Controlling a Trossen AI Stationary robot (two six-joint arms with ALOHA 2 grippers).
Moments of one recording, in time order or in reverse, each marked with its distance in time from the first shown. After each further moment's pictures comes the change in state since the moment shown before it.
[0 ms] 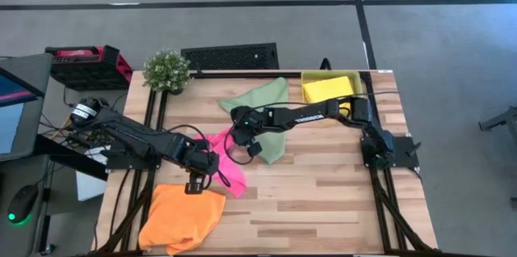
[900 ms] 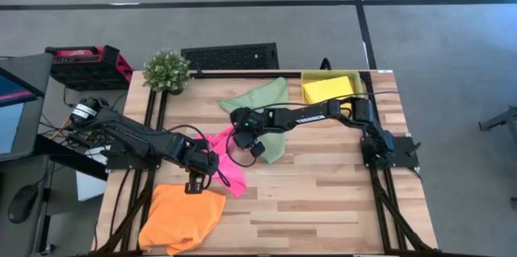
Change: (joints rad) left arm 0.000 -0.001 0.000 -0.006 -0.003 -0.013; right arm 0.007 -0.009 -0.002 -0.044 0.003 -0.104
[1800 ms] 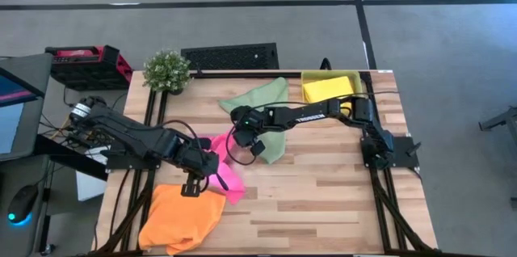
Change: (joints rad) left arm -0.043 -0.010 0.233 -0.145 0.000 0.041; right arm -0.012 0.000 0.000 0.000 -0.001 -0.001
